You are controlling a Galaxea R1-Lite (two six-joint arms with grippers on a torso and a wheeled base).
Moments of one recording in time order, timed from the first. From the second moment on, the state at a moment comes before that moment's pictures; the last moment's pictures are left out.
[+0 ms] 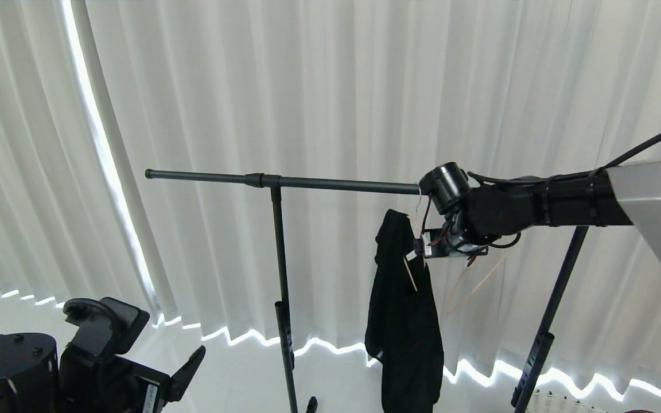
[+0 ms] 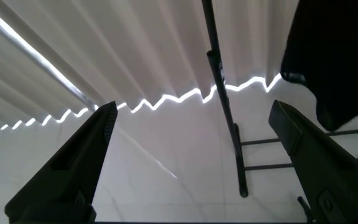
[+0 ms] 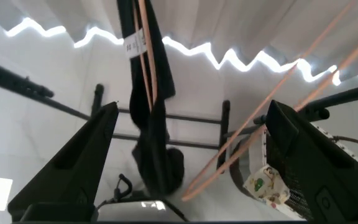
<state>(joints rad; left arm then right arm) -0.32 1.43 -0.01 -0.98 0.22 0.25 0.57 2.19 -1.74 0.43 -0.40 0.44</state>
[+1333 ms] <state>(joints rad) -0.25 1.41 -0.01 -0.98 0.28 0.20 0.22 1.22 -0.78 0.19 -0.32 -0.05</state>
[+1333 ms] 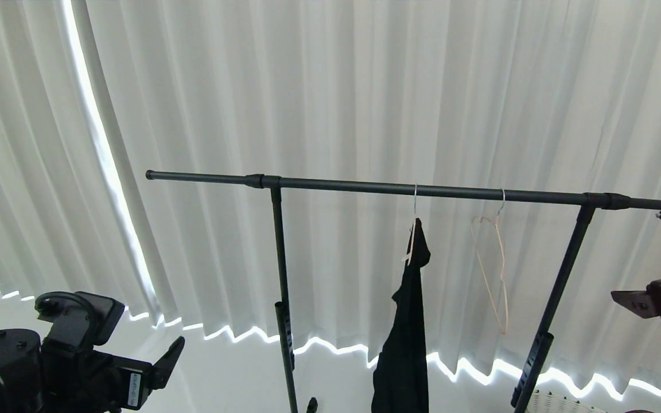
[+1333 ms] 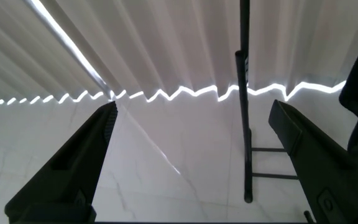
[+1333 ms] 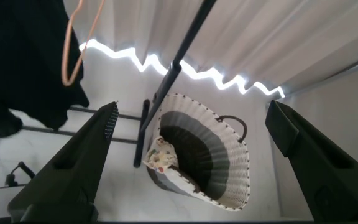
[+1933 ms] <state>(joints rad) -0.25 1.39 -0.02 -0.98 0.29 0.20 0.19 1.11 -0.71 0.17 -0.33 -0.07</state>
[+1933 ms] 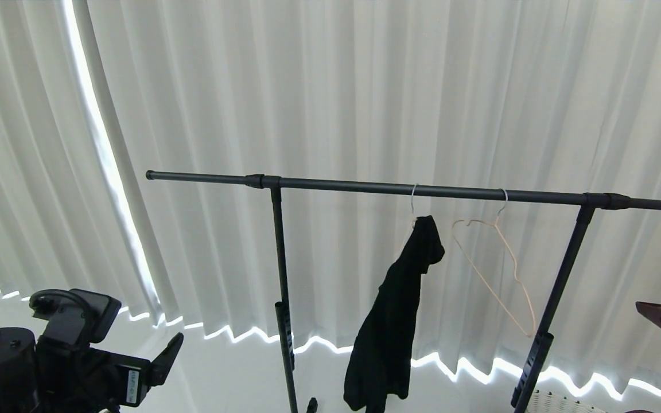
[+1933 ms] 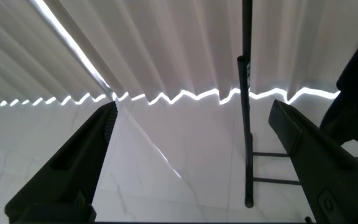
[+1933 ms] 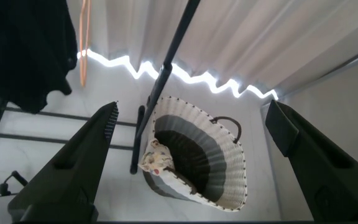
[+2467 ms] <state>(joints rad) -0.25 1.39 -0.02 -0.98 0.29 0.20 0.19 1.09 -0.71 0.18 -0.33 -0.07</state>
